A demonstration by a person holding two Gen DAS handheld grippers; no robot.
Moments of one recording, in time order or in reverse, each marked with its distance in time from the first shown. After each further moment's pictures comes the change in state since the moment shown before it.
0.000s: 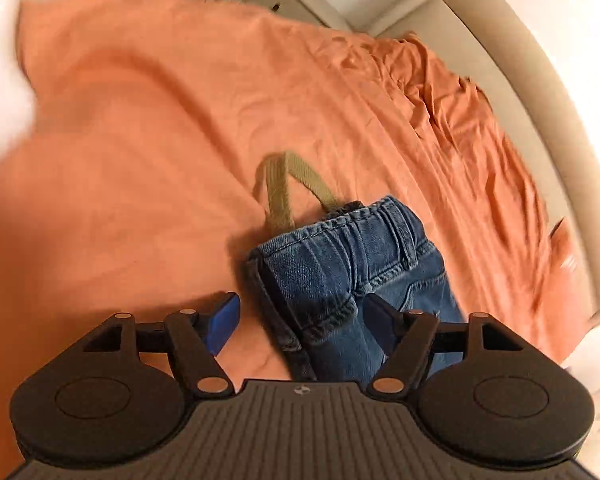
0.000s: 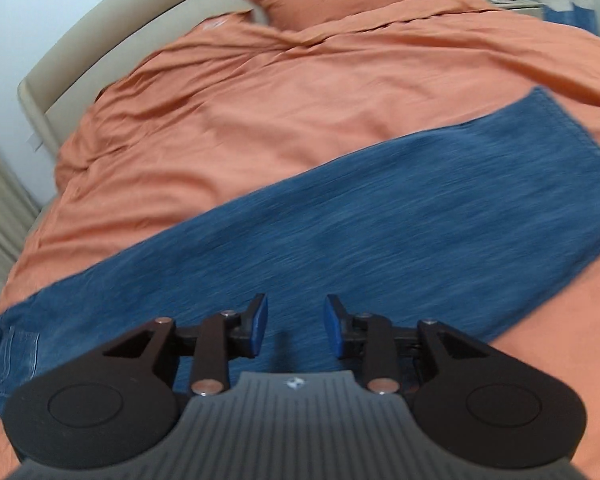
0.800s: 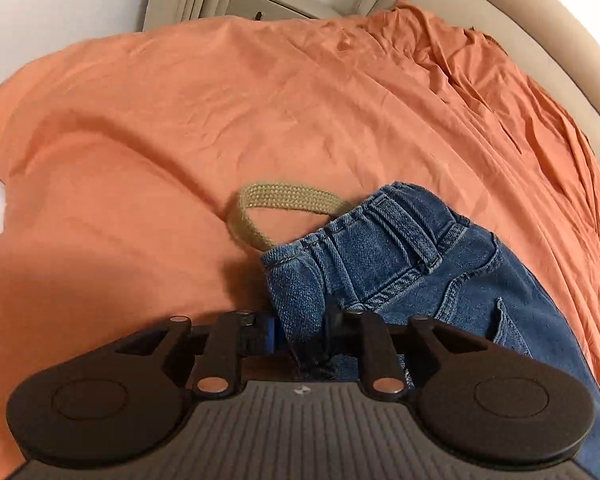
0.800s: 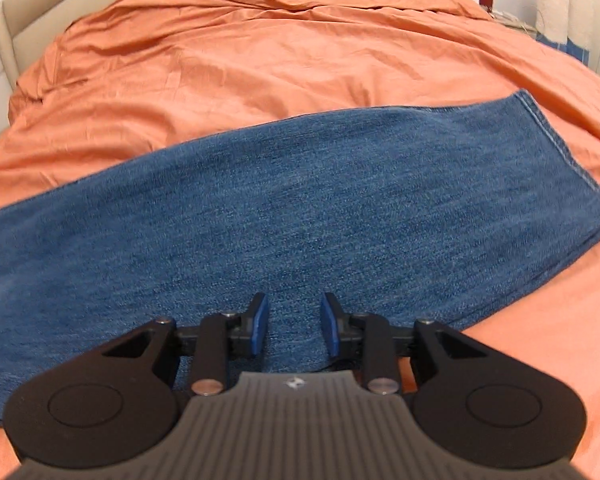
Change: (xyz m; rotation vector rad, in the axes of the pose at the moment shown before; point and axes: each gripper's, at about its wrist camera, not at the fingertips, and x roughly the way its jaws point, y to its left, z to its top) left arm 0.037 -0.030 0.012 0.282 -0.010 0.224; right arm 0.019 0.004 -0.014 -0.161 0.090 -0.214
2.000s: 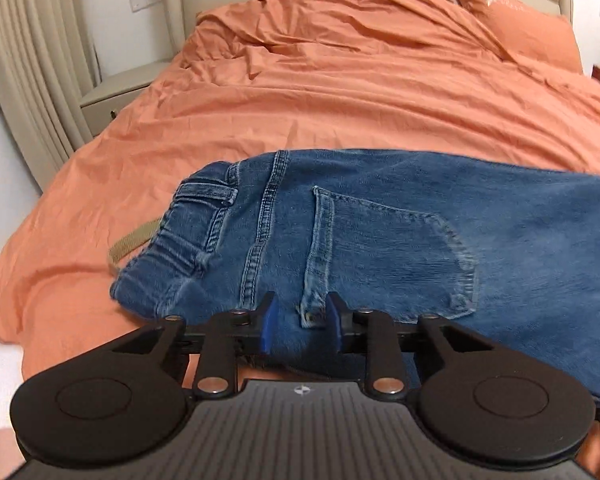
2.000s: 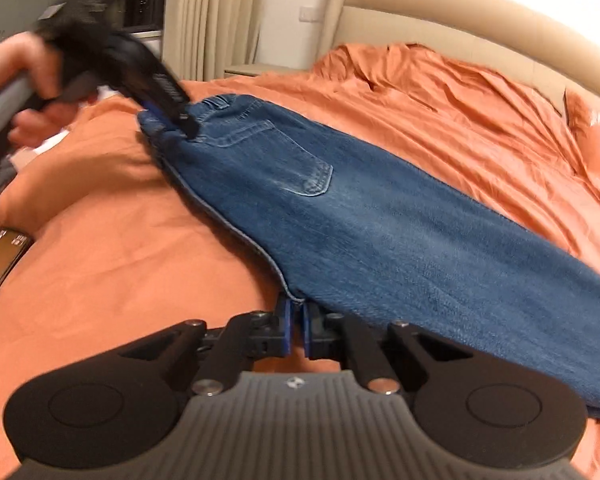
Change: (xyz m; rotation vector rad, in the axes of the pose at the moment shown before) left arm -0.069 -0.122 -0.081 0.711 -0.019 0.017; right arm -0.104 0.281 -0.164 -0.710 -0.227 0.413
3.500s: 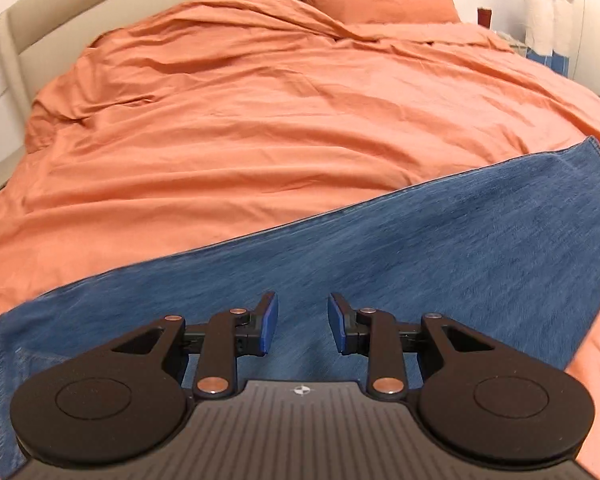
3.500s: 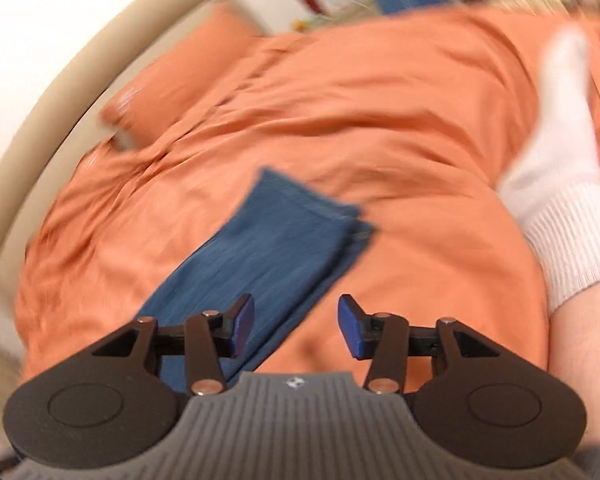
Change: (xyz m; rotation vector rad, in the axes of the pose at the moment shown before) left arm 0.029 -0.271 0.085 0.262 -0.010 -0.186; right arm -0.200 -0.468 -0.211 1.335 -0.142 -0.462
